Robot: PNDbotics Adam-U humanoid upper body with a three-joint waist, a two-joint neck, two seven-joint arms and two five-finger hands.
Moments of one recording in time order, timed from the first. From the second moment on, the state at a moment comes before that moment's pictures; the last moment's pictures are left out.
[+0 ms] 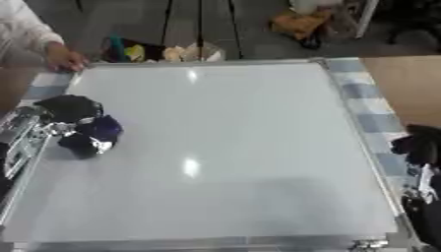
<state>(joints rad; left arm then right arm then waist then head) -1.00 0.40 -0.22 -0.89 -1.29 -0.35 -0.40 -0.07 -0.14 -0.18 -1.98 0.29 -0.47 -0.28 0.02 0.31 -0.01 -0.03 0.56</state>
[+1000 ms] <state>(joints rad) -1.00 0.46 -0.13 -0.79 -1.36 -0.27 -0.24 -0.06 -0.13 -0.18 -1.98 0.29 -0.47 -0.28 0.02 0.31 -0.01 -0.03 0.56</state>
